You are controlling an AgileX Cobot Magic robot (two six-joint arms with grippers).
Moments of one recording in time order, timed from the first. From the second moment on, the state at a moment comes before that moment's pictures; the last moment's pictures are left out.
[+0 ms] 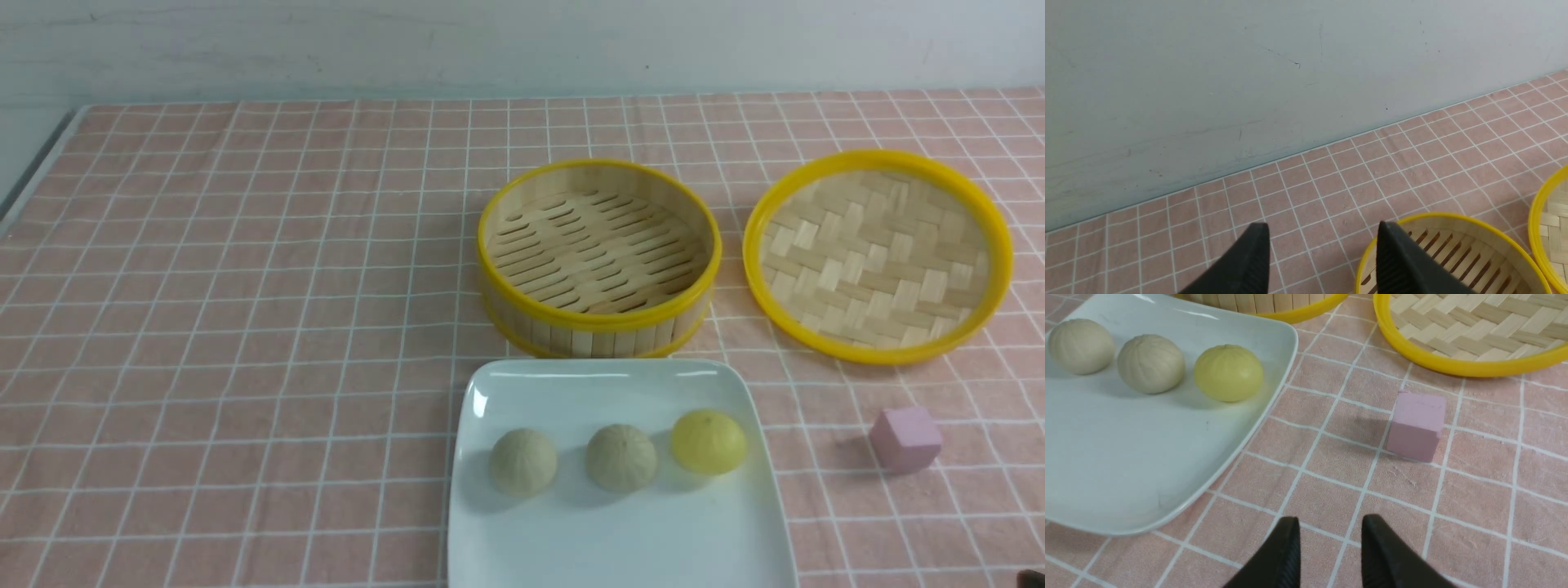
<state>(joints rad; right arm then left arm) 0.59 0.21 -0.11 -0.34 0.47 0.45 -0.42 1.58 -1.85 0.12 0.73 -0.04</state>
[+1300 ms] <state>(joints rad) 0.37 0.21 0.02 -0.16 0.35 0.45 -0.42 1.58 -1.85 0.12 0.75 -0.04</state>
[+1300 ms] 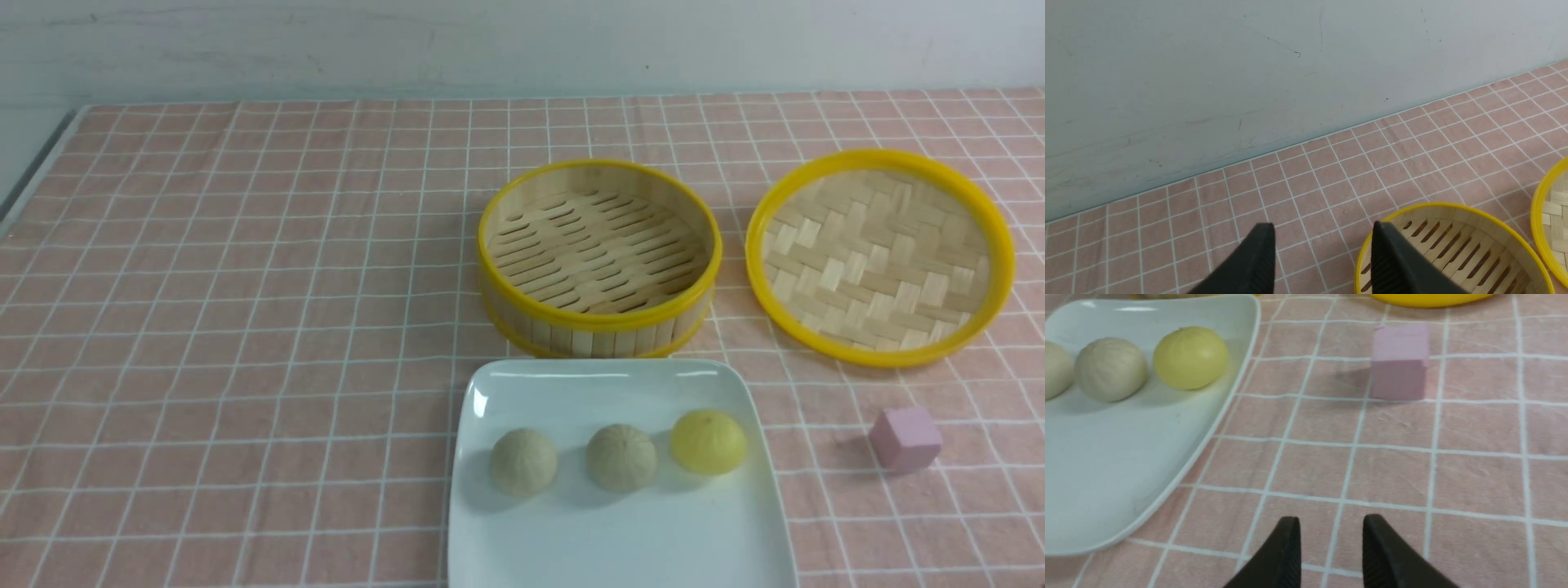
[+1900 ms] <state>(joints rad) 0.05 0.09 -0.04 -0.20 0.41 0.45 -0.42 1.58 -1.85 0.12 0.76 -0.04</state>
